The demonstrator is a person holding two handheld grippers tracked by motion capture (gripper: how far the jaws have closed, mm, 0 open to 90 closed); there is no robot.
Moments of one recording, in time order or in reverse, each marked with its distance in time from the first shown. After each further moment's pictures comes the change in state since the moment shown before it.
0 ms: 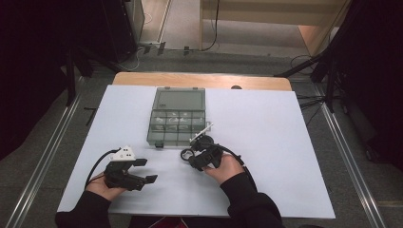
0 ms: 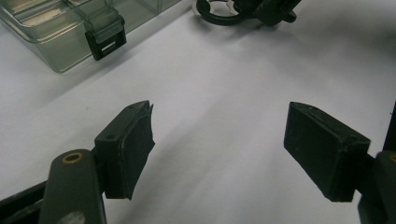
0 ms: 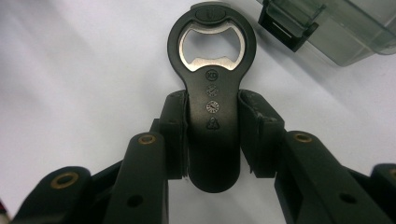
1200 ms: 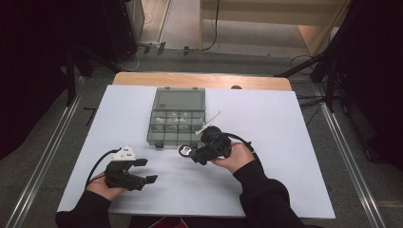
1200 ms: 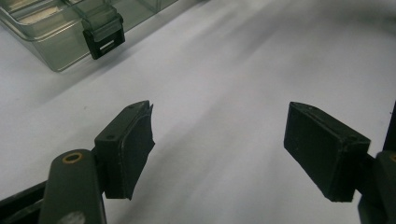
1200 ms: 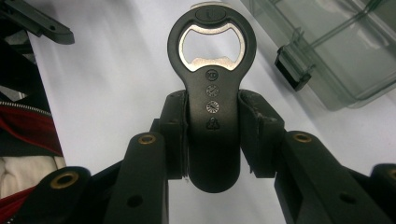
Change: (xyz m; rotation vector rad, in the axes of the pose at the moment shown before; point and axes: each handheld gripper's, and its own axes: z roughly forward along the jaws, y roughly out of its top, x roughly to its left) left arm 0.000 0.000 0.002 0.001 -0.004 -0.003; right arm -0.024 0.009 -0.033 -0.058 0.201 -0.209
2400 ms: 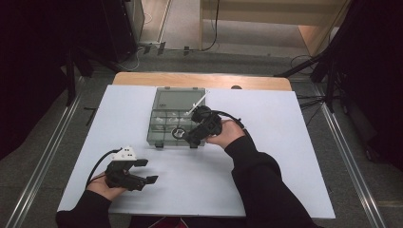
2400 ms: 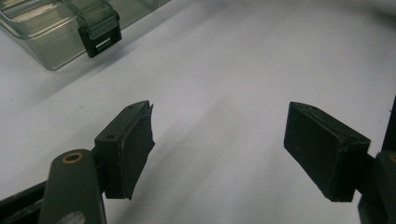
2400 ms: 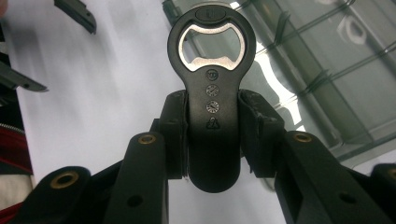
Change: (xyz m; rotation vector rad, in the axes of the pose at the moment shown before) left arm 0.000 0.000 0.001 0.008 -0.009 0.001; right arm -0.031 0.058 -0.001 0.031 -0.009 -0.085
